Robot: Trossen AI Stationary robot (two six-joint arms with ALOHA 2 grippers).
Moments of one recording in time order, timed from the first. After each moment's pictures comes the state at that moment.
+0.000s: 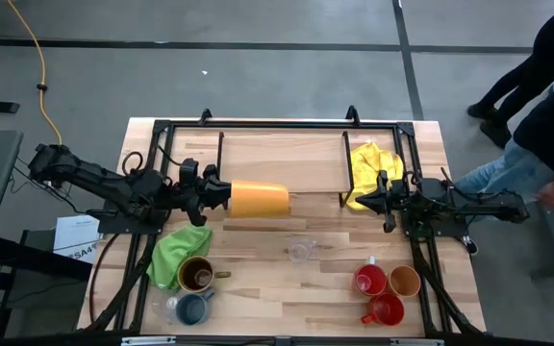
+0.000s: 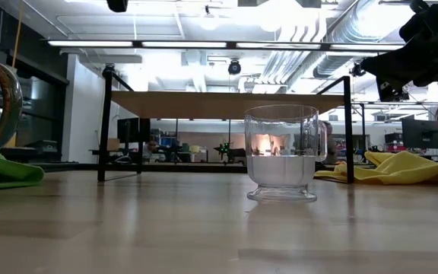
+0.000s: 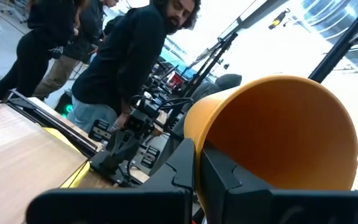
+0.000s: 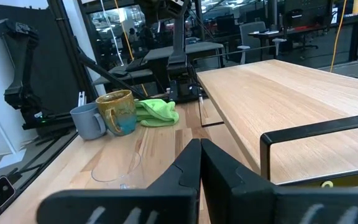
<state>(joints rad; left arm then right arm) -0.16 0.93 0.61 0.53 -0.37 -0.57 0.00 0.01 0.02 -0.01 0.01 0.16</state>
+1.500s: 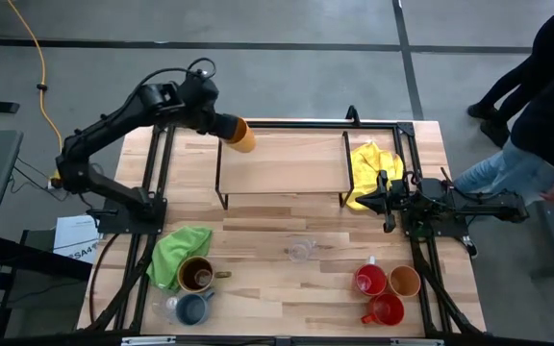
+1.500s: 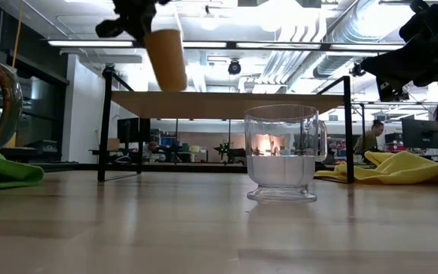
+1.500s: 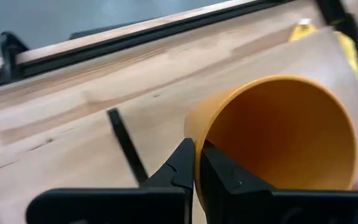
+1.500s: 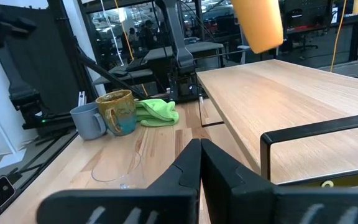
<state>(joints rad) 0.66 1.39 1.60 -1.20 -0.08 -0.65 0.00 0.01 0.02 -0.01 0.01 0.16</state>
